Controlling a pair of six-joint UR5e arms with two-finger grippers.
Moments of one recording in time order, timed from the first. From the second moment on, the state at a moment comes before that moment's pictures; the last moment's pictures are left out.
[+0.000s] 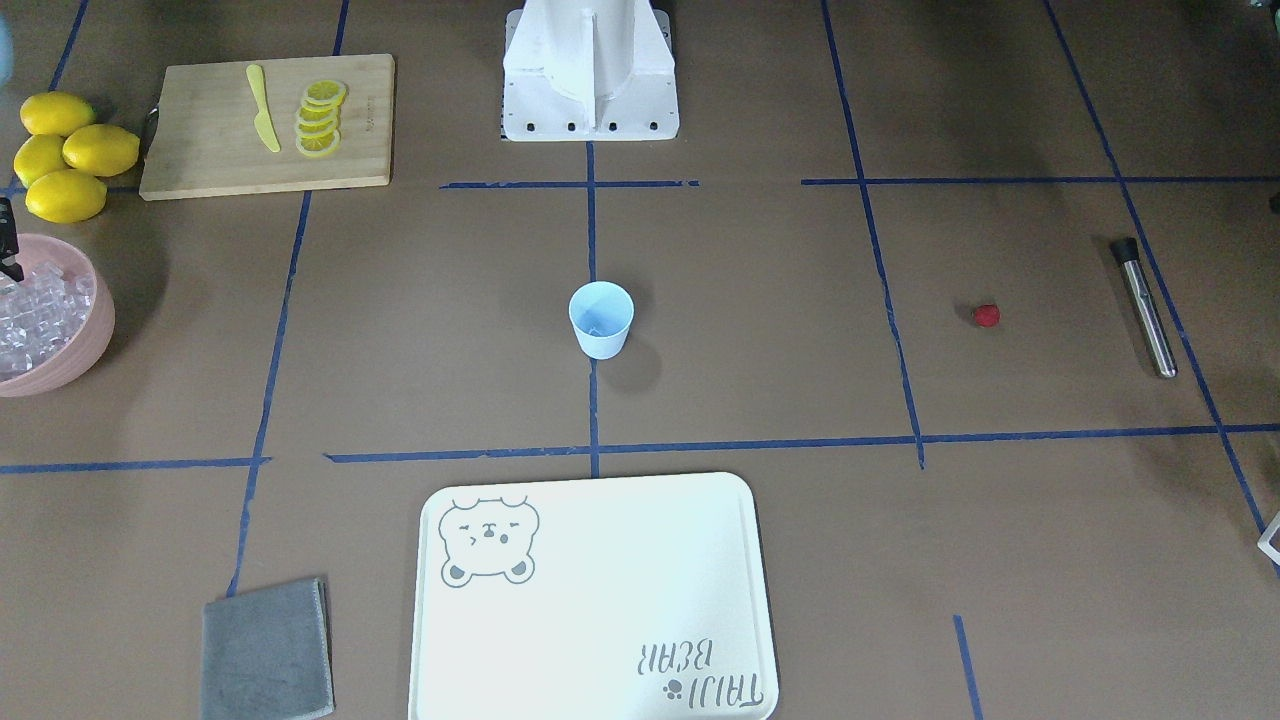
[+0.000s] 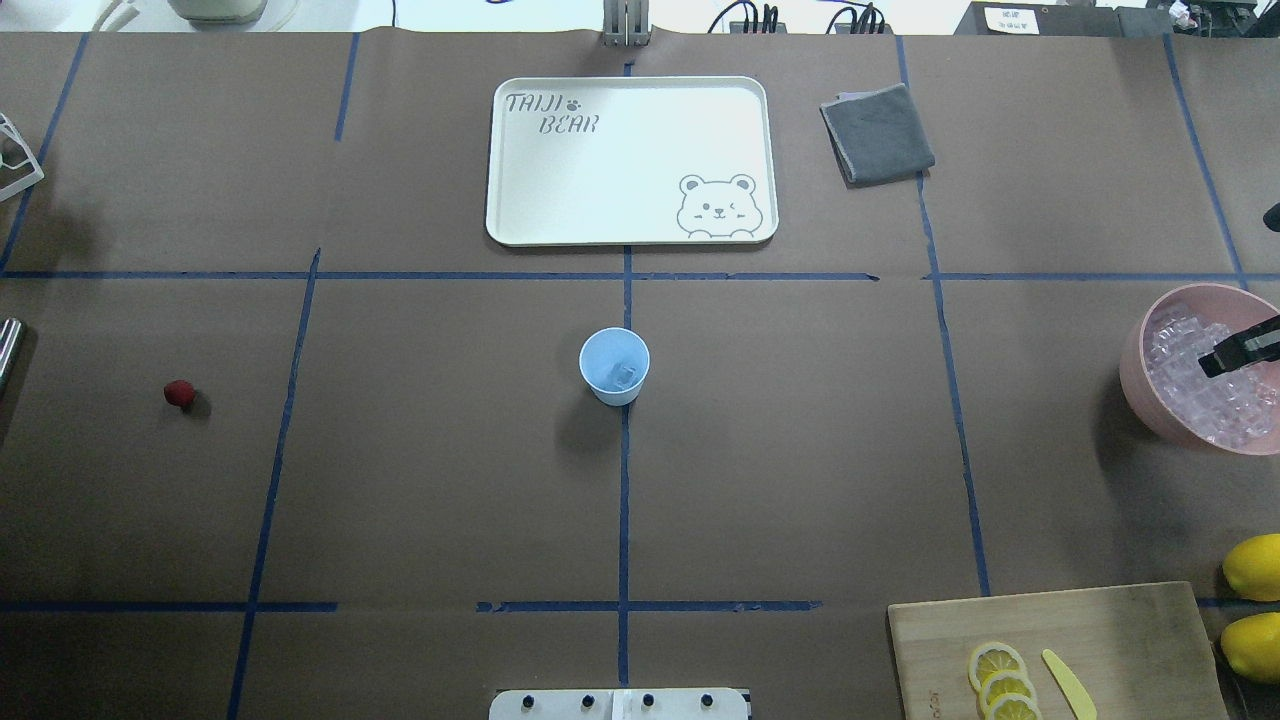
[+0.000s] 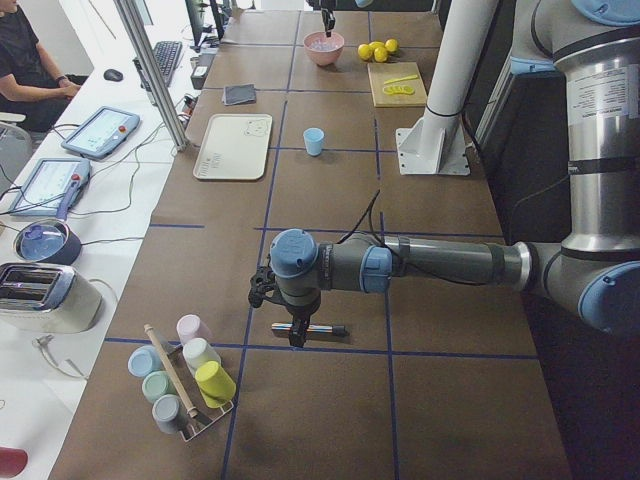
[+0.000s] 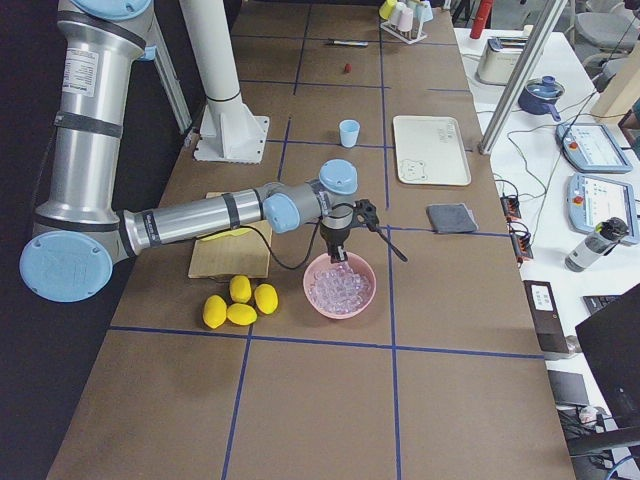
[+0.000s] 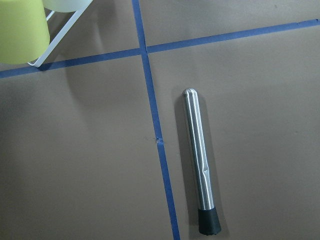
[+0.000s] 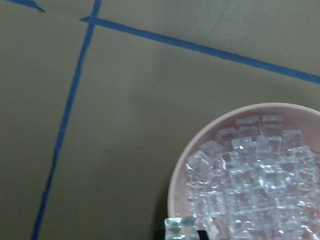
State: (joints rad) left arm -1.53 -1.42 -1.77 -1.56 -2.40 0.12; right arm 1.14 -1.72 2.02 -1.40 2.33 0.39
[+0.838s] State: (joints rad) left arm -1.53 -1.42 -1.77 -1.56 -2.40 0.12; right arm 0.77 -1.22 2.01 -1.40 2.21 1.41
